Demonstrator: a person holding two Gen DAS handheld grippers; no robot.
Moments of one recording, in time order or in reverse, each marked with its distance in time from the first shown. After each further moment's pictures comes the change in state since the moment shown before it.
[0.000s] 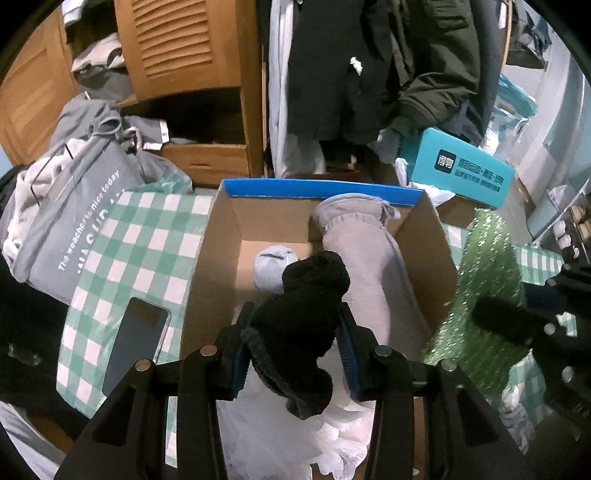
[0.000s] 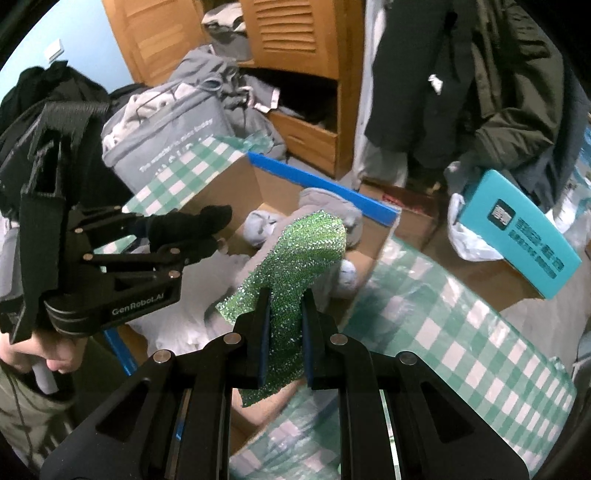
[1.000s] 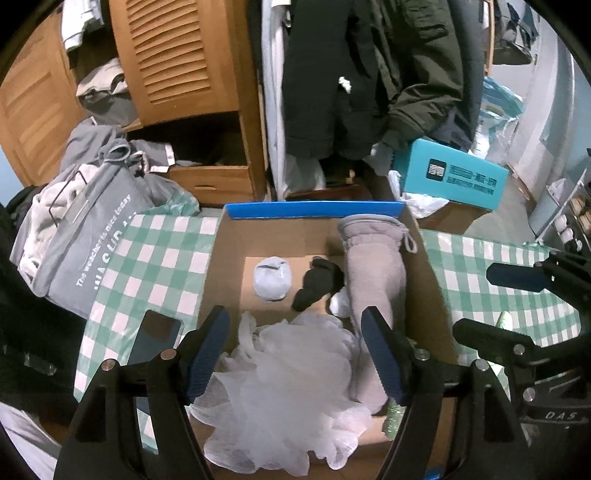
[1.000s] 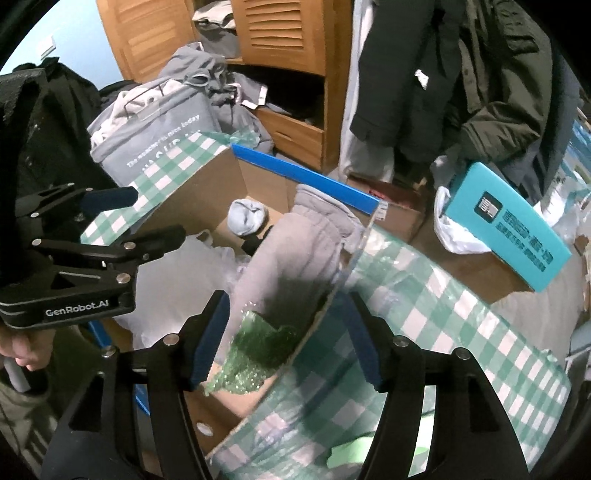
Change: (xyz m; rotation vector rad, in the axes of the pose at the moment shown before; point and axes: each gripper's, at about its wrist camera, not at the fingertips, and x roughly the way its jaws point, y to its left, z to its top) left arm -0.036 -0.018 -0.003 0.057 -0.071 0.038; right arm -0.007 -0.008 -0.011 0.018 0.003 -0.053
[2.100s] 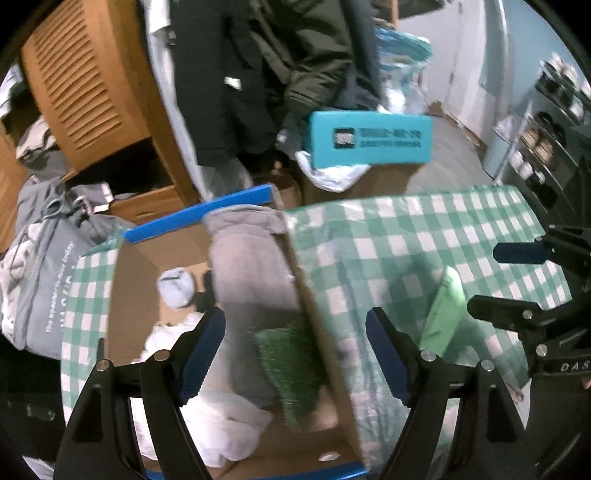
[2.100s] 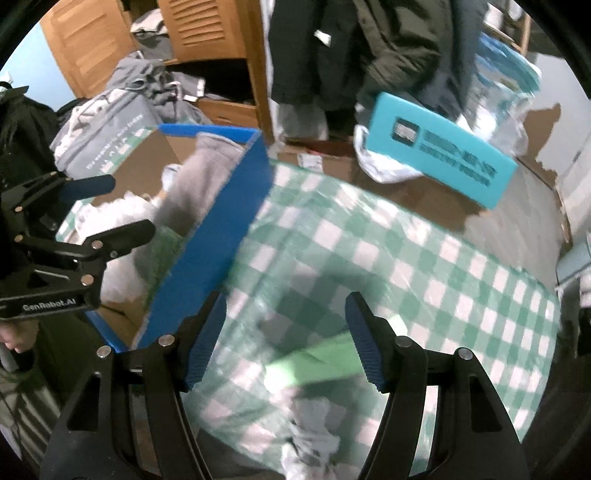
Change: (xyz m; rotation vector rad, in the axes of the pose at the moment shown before) left arm -0.010 -0.120 -0.018 0.251 0.027 -0.116; right arm -0.055 -0.081 -0.090 0.184 0.056 -0.102
